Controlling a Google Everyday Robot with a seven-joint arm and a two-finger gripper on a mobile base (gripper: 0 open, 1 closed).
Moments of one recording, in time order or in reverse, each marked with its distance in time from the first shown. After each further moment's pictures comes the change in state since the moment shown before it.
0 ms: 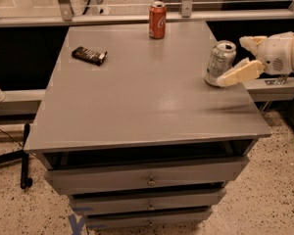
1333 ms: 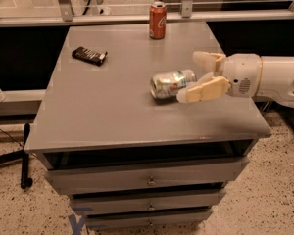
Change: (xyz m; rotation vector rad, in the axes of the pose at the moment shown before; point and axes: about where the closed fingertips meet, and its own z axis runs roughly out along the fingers) arm -0.077 0.146 0.033 -0.290 -0.337 0.156
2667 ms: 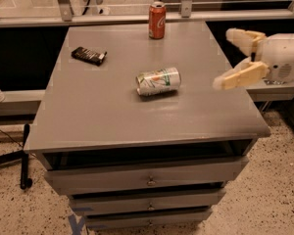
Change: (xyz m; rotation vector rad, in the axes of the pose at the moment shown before) arm -0.025 -0.037 -0.069 0.082 0.020 -0.188
